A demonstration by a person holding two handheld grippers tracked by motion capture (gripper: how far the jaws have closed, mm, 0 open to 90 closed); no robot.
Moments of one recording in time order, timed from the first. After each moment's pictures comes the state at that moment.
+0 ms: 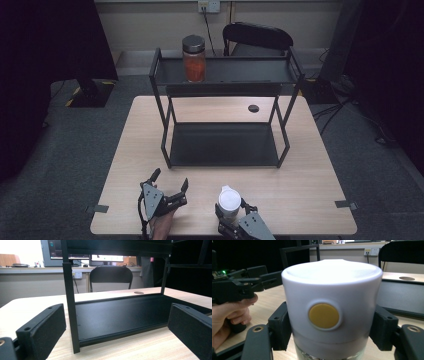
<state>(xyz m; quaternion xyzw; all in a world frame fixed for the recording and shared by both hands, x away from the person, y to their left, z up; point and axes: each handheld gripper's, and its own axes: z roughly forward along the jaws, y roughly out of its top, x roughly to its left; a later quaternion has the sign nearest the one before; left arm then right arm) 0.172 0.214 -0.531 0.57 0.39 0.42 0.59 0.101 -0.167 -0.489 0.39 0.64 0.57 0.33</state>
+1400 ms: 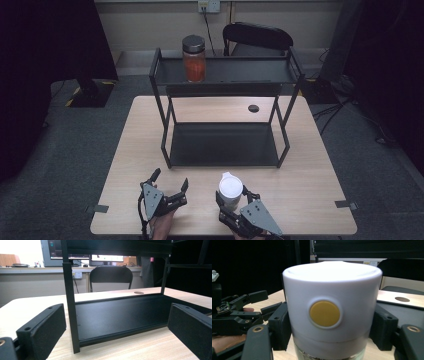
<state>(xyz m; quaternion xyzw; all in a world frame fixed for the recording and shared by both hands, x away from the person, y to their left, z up) 0.172 0.214 -0.531 0.57 0.39 0.42 0.59 0.114 -0.169 -0.454 0.37 0.63 0.59 0.35</state>
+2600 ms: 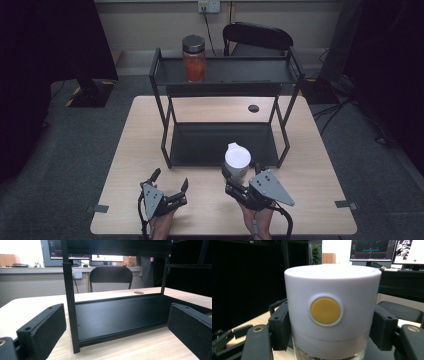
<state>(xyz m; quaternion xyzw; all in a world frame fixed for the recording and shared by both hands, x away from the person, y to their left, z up) 0.172 0.214 -0.531 0.57 0.39 0.42 0.59 0.152 -0.182 -0.394 0.35 0.61 0.60 0.37</state>
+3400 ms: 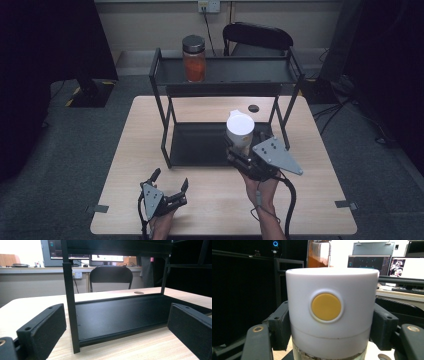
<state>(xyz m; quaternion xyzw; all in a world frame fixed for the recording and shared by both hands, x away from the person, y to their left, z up) 0.172 0.214 -0.531 0.57 0.39 0.42 0.59 0.184 -0.183 -0.332 0.33 0.59 0.62 0.40</state>
